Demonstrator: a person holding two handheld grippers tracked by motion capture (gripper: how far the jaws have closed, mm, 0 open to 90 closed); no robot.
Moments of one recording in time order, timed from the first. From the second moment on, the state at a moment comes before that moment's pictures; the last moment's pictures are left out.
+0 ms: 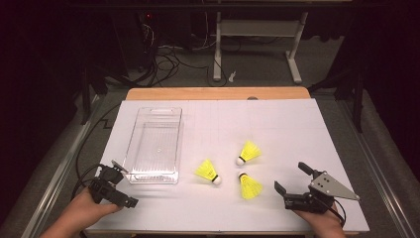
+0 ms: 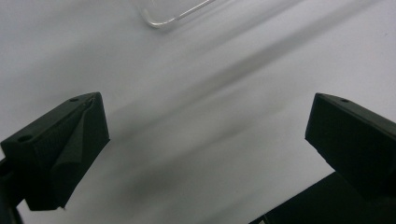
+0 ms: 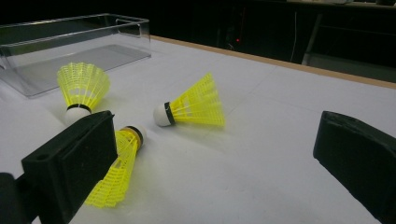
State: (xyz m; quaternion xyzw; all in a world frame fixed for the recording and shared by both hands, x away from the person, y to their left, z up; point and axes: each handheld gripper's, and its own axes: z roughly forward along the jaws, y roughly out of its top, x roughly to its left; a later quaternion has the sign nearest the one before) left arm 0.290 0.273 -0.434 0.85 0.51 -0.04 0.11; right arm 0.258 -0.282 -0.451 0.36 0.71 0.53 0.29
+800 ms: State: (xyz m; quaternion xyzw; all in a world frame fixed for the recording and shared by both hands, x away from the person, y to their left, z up) left arm 0.283 0.227 -0.432 0.88 0.46 -0.08 0.10; right arm 0.258 -0.281 -0.451 0.36 0.71 0.53 0.29
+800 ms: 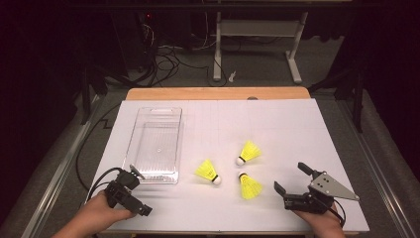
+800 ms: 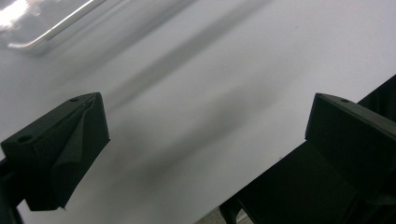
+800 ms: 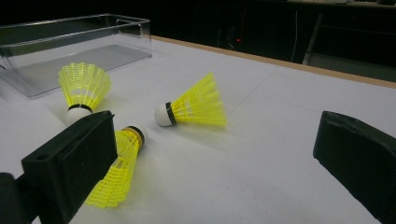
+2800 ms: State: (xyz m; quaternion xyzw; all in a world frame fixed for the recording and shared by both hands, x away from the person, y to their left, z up) left arm 0.297 0.080 -0.413 0.93 0.34 -0.12 0.08; right arm 0.257 -0.283 -0.449 0.36 0.71 0.54 0.29
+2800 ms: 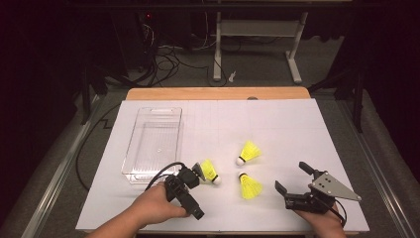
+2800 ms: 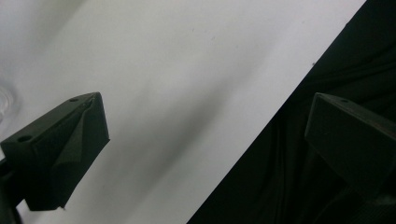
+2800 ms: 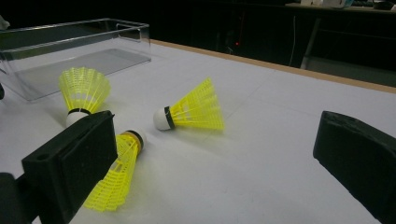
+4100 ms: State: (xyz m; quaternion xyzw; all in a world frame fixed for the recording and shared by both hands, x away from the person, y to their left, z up) left arm 0.363 0.062 -0.372 0.93 0.35 -0.10 0.11; right arm 0.257 -0.284 -0.448 0.36 0.71 0.54 0.29
